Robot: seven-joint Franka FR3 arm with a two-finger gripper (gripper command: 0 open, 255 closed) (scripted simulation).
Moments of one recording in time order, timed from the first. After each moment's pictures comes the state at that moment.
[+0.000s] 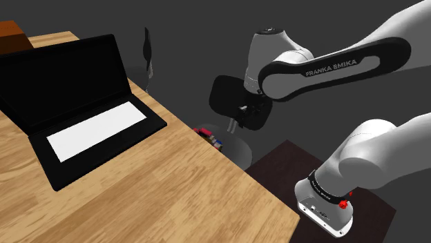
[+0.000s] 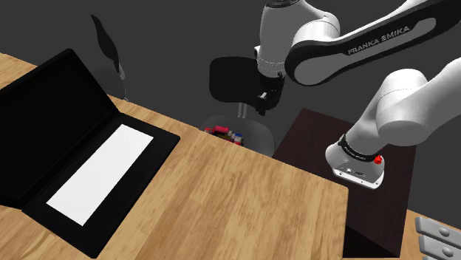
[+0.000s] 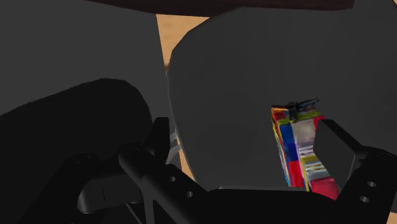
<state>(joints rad) 0.11 -0.48 0.22 -2.69 0.07 2.17 0.20</state>
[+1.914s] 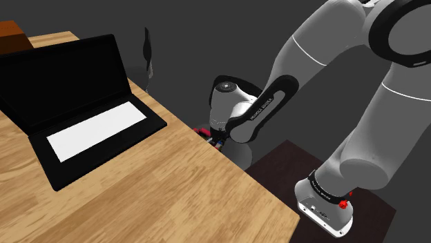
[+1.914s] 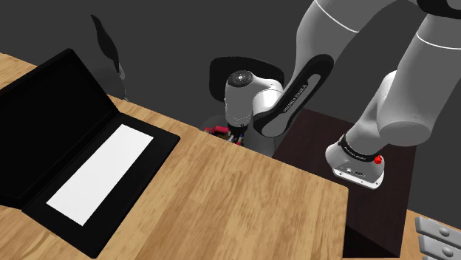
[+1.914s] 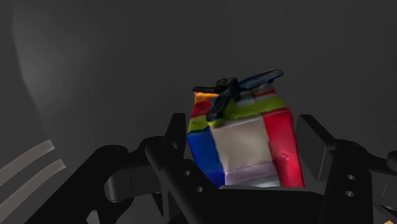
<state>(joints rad) 0.15 0.20 0.30 -2.56 -0.16 2.74 0.52</state>
